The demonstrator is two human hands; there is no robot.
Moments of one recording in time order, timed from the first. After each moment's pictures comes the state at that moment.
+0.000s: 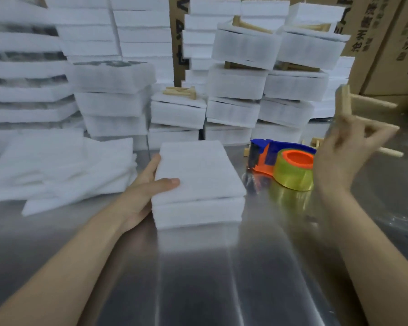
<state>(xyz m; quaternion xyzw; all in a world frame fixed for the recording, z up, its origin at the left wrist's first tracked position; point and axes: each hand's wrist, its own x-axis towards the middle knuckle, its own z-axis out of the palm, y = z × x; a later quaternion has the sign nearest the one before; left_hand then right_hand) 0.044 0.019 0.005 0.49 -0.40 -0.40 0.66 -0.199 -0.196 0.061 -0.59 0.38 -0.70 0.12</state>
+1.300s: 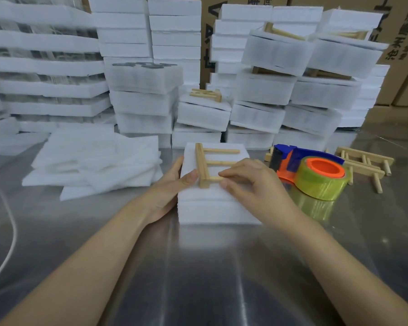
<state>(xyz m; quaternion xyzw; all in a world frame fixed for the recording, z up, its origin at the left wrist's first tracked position) 0.035 0.027 0.014 0.50 -0.41 -0.41 0.65 -0.134 -0.095 0.039 -0.91 0.13 -0.32 0.23</state>
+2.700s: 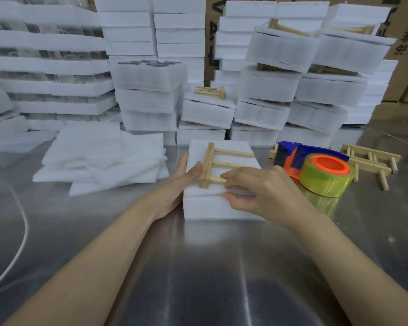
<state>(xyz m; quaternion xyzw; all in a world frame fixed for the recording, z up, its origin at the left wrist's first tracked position) 0.032 0.025 0.011 0.56 -0.39 -0.39 0.62 -0.143 -0.101 0.038 -0.91 -0.08 -0.41 0.00</state>
